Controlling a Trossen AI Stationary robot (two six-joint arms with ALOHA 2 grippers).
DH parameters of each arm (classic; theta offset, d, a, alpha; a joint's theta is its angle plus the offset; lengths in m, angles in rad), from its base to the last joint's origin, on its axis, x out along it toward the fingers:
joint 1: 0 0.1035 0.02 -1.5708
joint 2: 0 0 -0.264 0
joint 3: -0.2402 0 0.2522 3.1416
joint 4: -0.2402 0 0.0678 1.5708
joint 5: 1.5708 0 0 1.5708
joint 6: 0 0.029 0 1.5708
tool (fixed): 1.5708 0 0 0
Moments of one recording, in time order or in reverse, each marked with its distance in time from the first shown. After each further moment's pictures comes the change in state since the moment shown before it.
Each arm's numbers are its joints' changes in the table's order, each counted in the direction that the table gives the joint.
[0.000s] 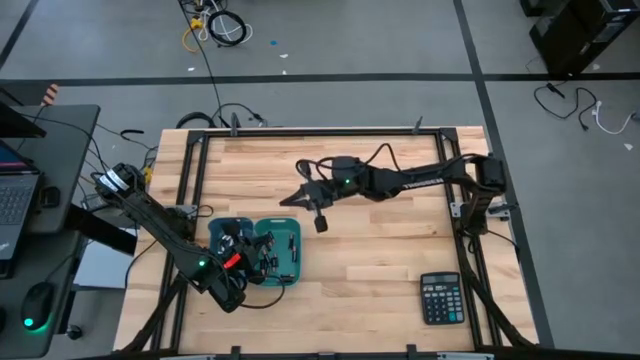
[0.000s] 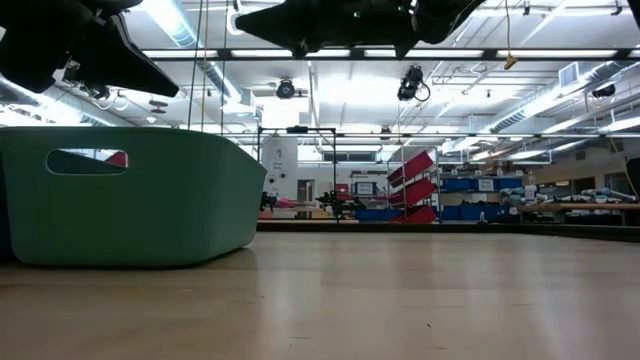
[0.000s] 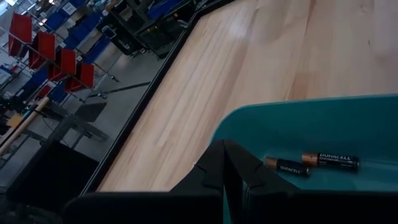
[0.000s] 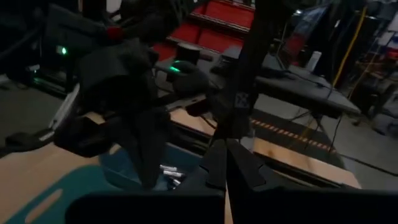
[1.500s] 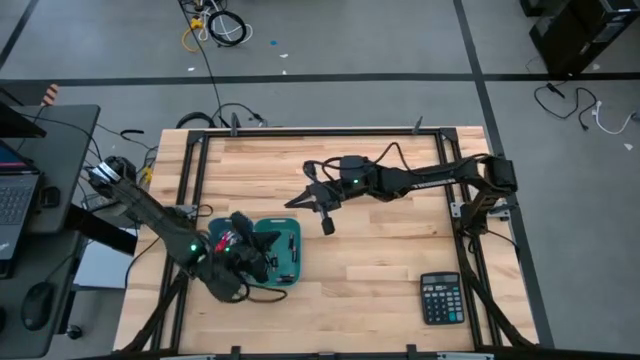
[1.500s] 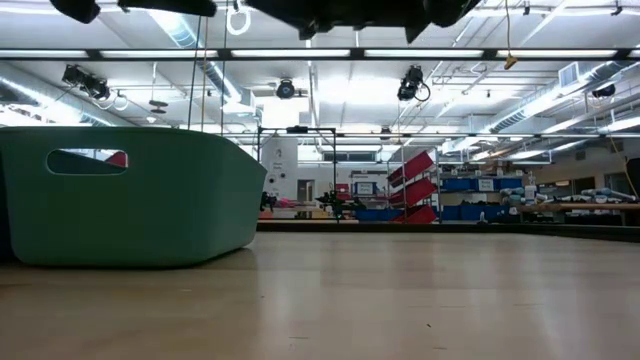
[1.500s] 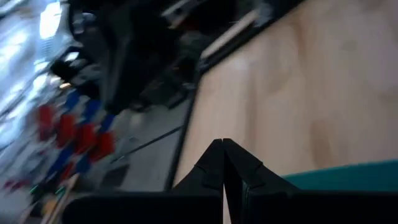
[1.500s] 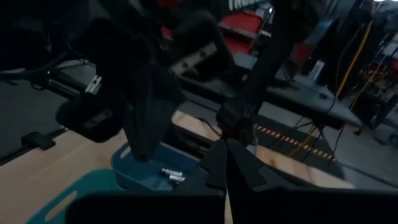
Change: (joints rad) left arm 0.053 -0.127 -0.034 0.446 -0.024 0.849; right arm 0.024 -0.076 0.011 -0.057 -0.001 -0.035
